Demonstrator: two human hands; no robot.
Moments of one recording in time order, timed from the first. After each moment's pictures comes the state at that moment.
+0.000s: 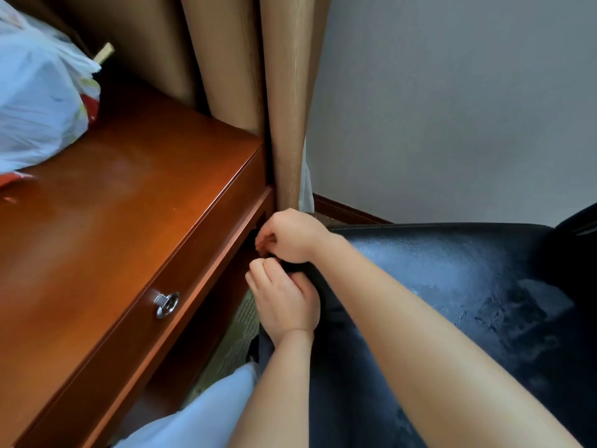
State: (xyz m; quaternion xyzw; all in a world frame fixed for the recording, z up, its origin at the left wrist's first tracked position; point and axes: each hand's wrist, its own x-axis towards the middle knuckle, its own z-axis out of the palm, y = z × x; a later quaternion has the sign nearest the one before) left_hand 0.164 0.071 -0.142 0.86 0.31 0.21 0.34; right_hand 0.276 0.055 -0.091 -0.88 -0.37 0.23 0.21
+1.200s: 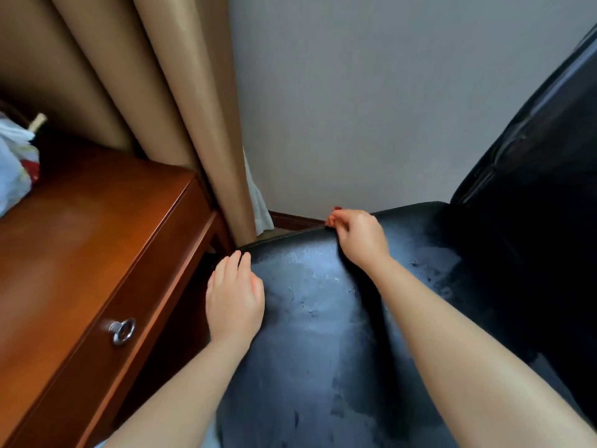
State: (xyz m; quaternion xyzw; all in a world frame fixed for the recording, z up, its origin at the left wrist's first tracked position) left_hand 0.157 0.078 -0.114 0.98 0.09 0.08 0.18; right_hand 0.256 -0.124 -0.094 -0.95 -0.04 -0.05 0.32
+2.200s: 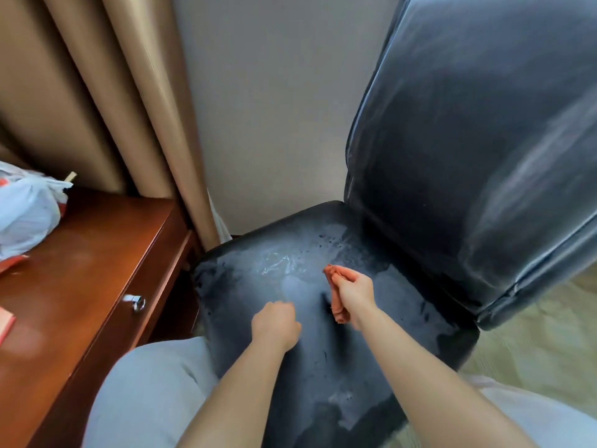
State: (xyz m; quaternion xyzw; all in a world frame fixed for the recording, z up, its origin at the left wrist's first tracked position) left_hand -0.007 -0.016 -0.014 0.97 -0.11 -0.20 0.07; right_hand -0.012 -0.159 0.004 -0.65 0.30 0.01 0.69
